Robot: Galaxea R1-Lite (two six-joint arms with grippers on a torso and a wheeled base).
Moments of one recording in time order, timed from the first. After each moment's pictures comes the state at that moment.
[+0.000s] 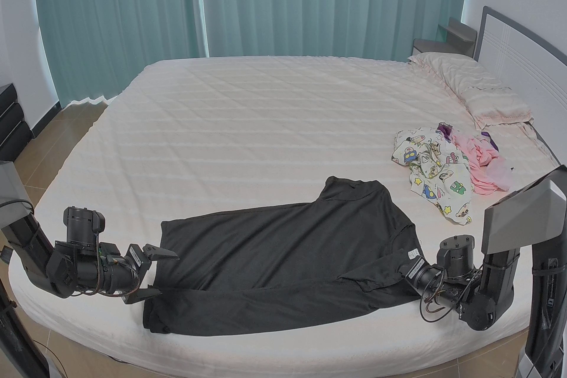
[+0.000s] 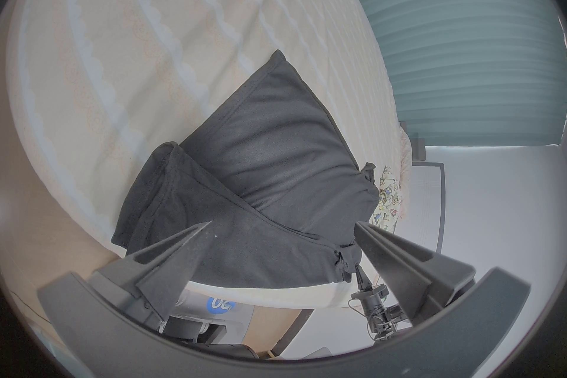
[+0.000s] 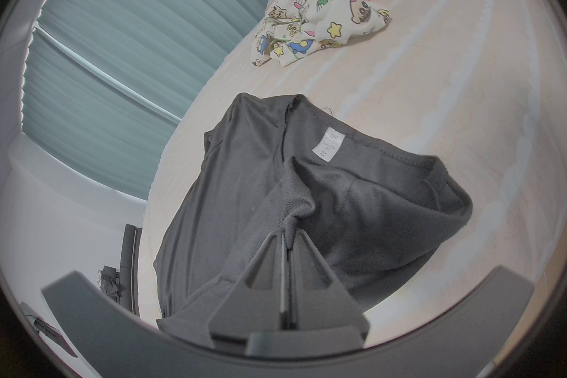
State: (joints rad) left arm 0.02 1.95 -0.41 -0.69 -0.51 -0.93; right arm 0.35 2.35 -0.30 -1.45 -0.11 0.98
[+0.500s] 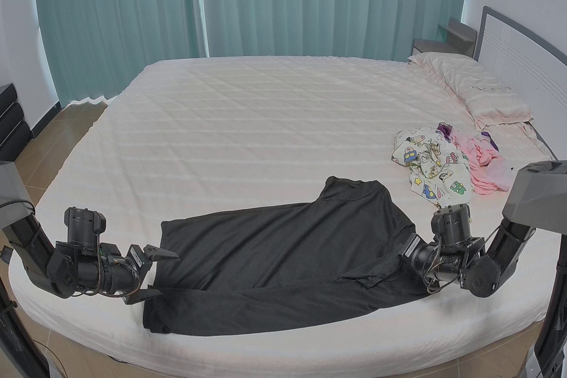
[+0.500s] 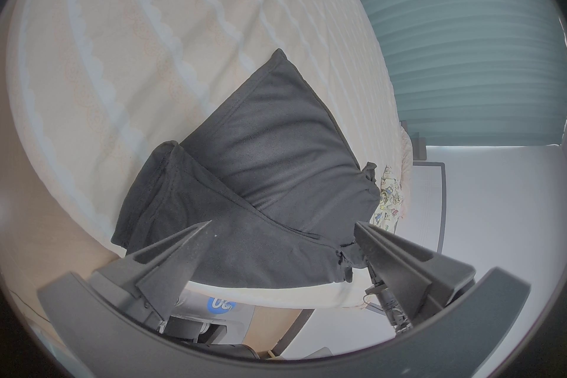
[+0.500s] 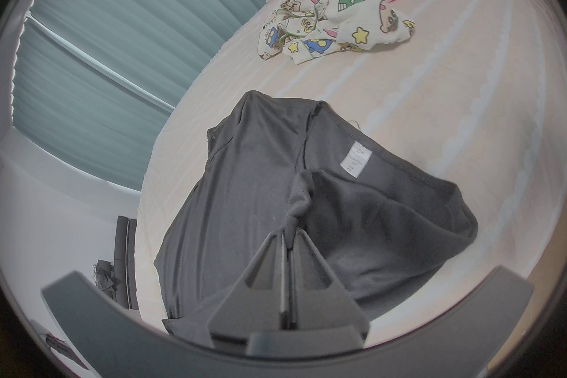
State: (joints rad) left arm 0.01 1.95 -0.41 -0.69 -0.51 -0.93; right arm 0.34 2.17 -0.53 -0.95 -0.07 0.95
